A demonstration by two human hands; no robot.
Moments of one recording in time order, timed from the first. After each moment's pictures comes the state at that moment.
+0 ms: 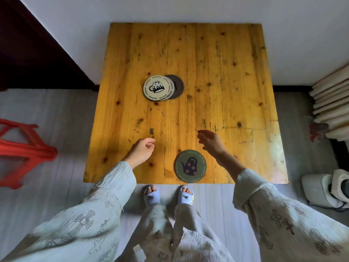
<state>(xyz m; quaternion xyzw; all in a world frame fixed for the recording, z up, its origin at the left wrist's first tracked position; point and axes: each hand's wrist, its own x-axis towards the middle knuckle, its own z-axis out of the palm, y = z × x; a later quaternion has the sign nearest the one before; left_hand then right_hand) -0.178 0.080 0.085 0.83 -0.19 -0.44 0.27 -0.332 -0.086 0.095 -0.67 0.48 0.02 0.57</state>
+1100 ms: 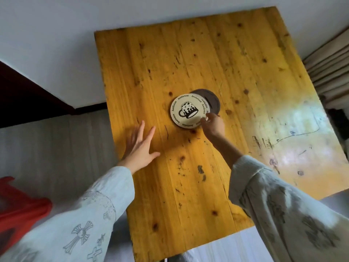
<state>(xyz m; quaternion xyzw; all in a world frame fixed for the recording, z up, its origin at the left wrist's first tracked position) 0.092 0.055 -0.013 0.80 -0.48 -0.35 0.09 -0.067 -0.105 0.017 -0.61 0.67 -0.06 0.42</state>
